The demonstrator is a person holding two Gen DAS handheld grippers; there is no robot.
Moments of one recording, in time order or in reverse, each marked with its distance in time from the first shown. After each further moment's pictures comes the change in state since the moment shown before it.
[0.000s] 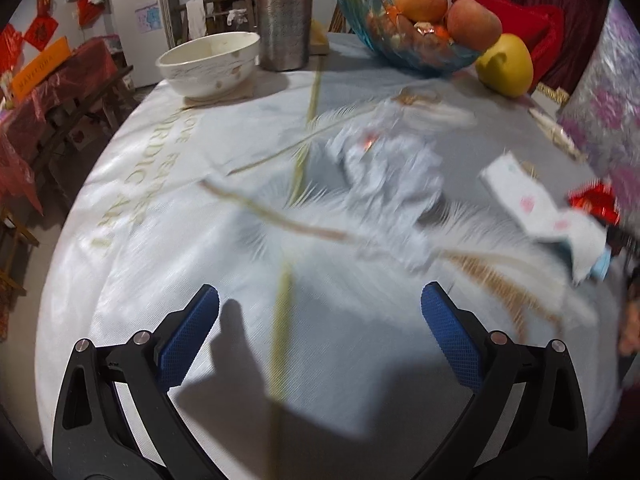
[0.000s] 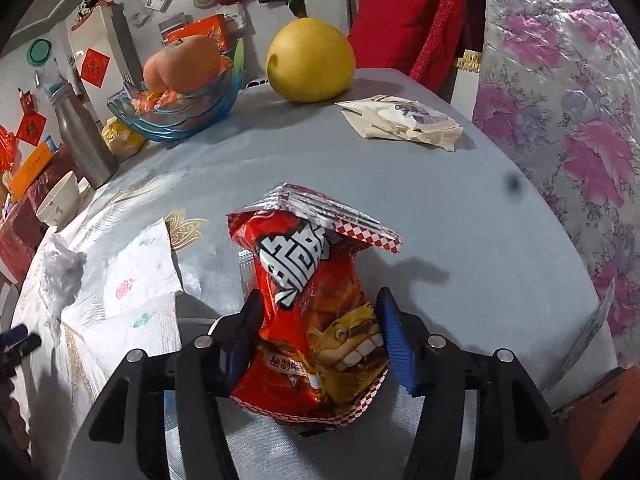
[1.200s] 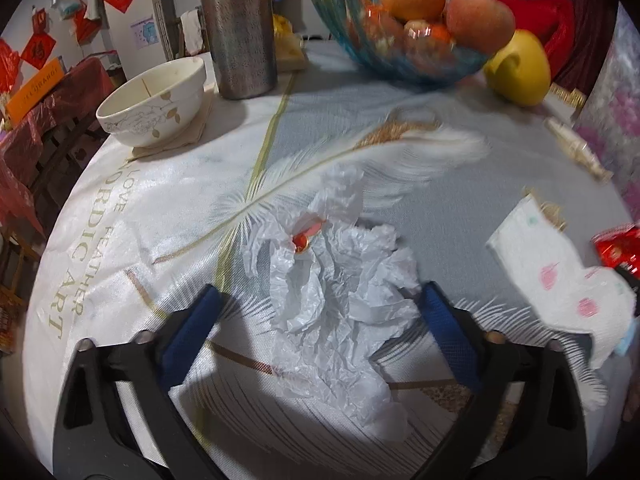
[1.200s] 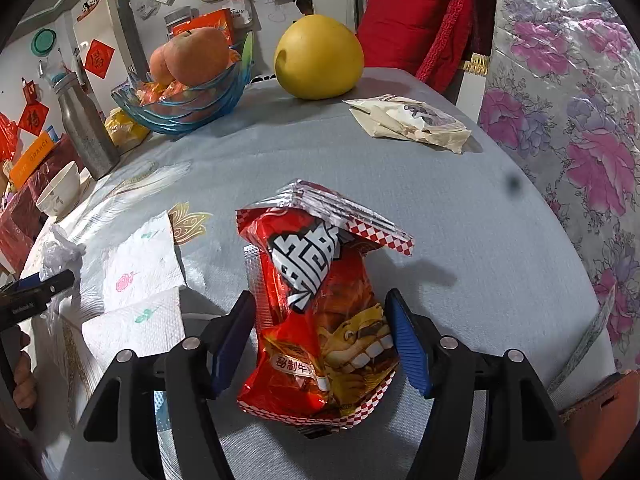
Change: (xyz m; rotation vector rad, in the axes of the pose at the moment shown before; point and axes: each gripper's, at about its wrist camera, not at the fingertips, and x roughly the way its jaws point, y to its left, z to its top) left arm 0.042 -0.038 0.047 0.030 -0.070 0.037; right arm 0.001 0.005 0.000 -0.028 0.008 -0.006
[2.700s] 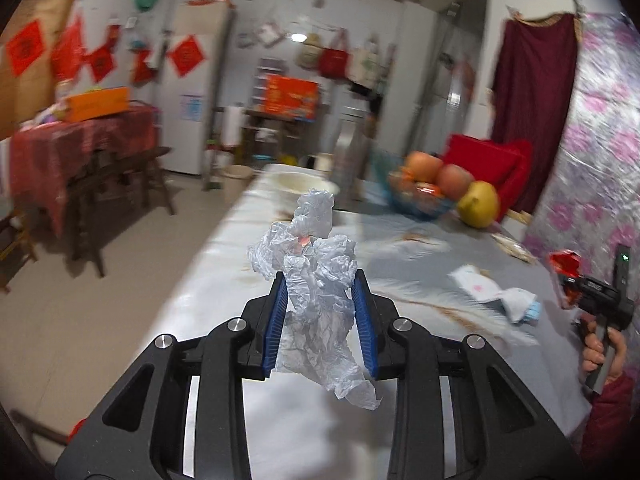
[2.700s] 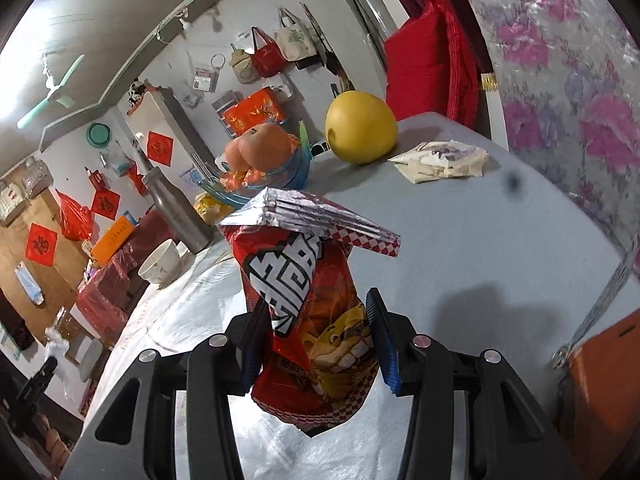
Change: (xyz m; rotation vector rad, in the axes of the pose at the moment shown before) left arm -0.215 0.138 -0.134 -0.179 -0.459 -0.036; right arm -0.069 -0.024 -0.027 0.176 -0.240 0.349
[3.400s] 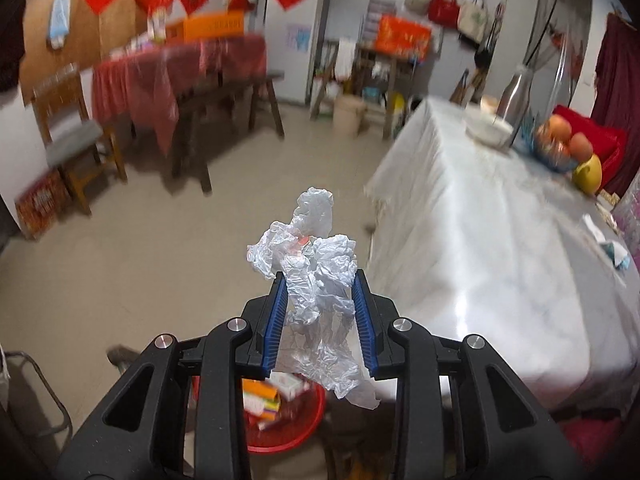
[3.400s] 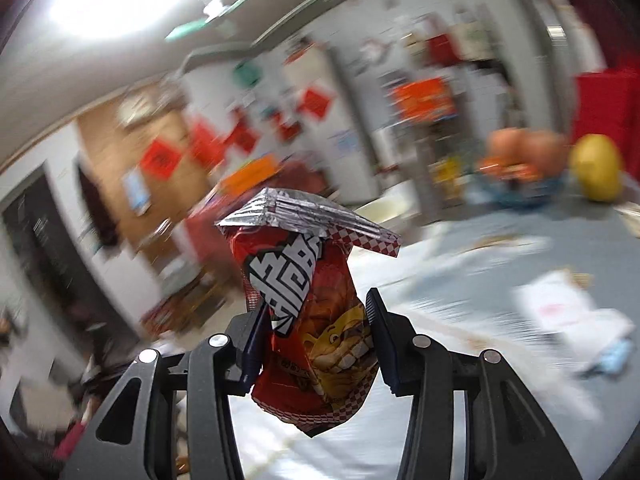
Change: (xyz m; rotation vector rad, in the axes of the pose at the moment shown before) left arm -0.069 0.218 -0.071 -0.116 0.277 0.265; right arm -0.023 0.288 -0.074 -0.368 0.111 0.451
